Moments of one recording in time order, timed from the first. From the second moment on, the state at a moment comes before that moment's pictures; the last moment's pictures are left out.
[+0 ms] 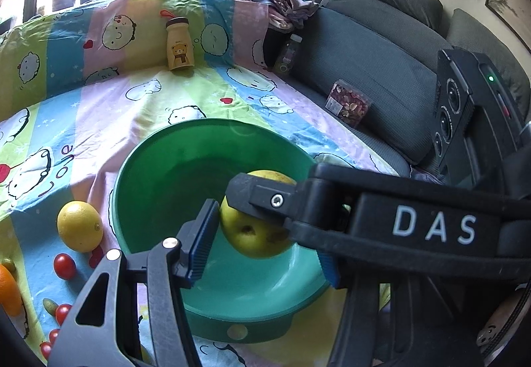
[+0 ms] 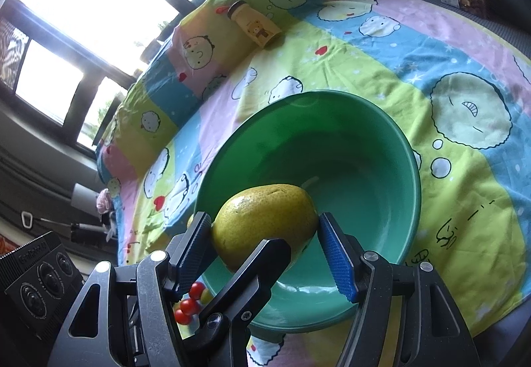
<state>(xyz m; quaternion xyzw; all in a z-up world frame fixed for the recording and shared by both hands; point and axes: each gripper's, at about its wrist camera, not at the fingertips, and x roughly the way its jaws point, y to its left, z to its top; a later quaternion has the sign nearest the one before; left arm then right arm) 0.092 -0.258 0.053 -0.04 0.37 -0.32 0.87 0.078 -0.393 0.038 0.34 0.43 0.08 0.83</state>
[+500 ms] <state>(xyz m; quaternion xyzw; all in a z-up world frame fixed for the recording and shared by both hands) 0.100 -0.262 0.042 -0.05 0.39 -0.32 0.86 0.083 -0.396 0.030 0.34 0.45 0.06 0.82</state>
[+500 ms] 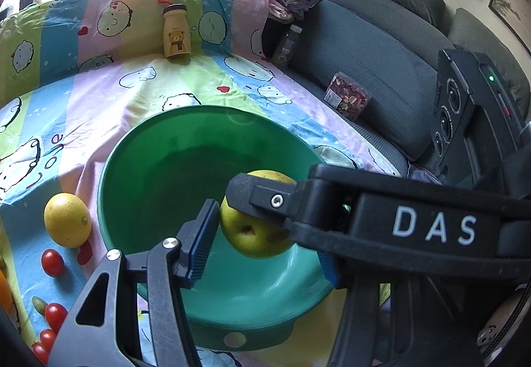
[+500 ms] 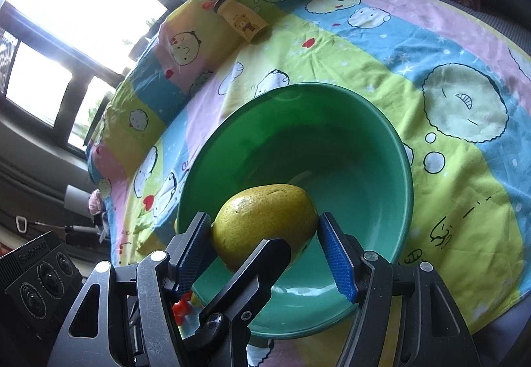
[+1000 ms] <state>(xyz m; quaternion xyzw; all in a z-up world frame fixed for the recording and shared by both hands) 0.103 -0.263 0.034 -0.06 0.40 -0.33 0.85 0.085 -0.397 0.026 0.34 0.46 0.05 0.82</state>
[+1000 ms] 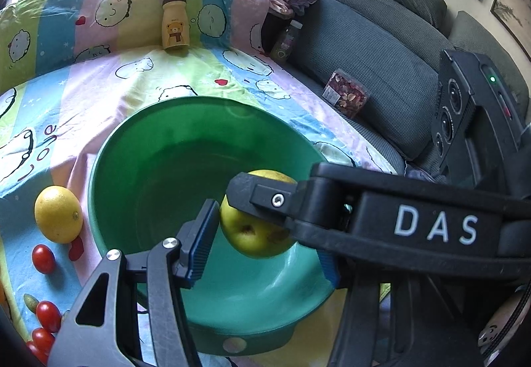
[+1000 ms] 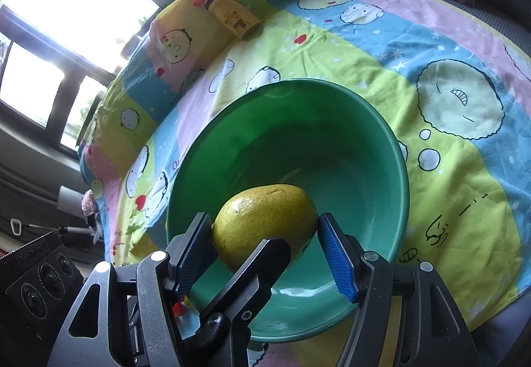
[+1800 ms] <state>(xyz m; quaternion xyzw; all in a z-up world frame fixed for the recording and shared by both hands) 0.090 -0.215 0.051 -0.10 0.38 -0.28 0.88 0.081 -0.380 0.048 0.29 0.42 0.04 0.86</state>
